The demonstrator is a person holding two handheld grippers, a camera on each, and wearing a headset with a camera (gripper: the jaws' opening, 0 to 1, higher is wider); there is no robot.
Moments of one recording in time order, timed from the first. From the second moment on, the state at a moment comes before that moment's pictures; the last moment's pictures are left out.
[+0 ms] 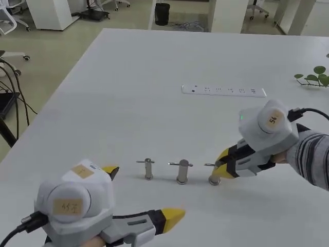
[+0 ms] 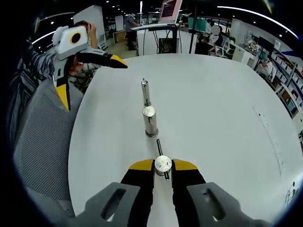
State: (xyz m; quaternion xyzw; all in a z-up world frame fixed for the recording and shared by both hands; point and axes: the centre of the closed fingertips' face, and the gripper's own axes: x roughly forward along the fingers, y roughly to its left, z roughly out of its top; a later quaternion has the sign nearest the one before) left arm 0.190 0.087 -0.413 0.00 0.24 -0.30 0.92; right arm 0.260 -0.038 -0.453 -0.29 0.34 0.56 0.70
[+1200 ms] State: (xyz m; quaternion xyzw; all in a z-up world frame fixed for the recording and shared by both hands) left arm 0.208 0.091 -0.408 0.03 0.25 -0.32 0.91; right arm 0.250 -0.057 -0.434 -0.20 0.34 0.46 0.79
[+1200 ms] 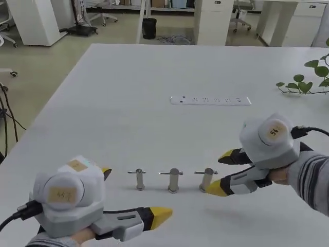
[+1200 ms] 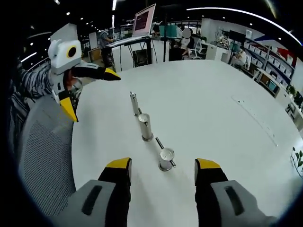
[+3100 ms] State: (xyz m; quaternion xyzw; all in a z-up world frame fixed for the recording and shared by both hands) left arm 0.186 0.106 -0.409 0.02 0.25 -0.29 0.92; right arm 0.185 -0.063 -0.434 -0.03 0.29 0.31 0.90
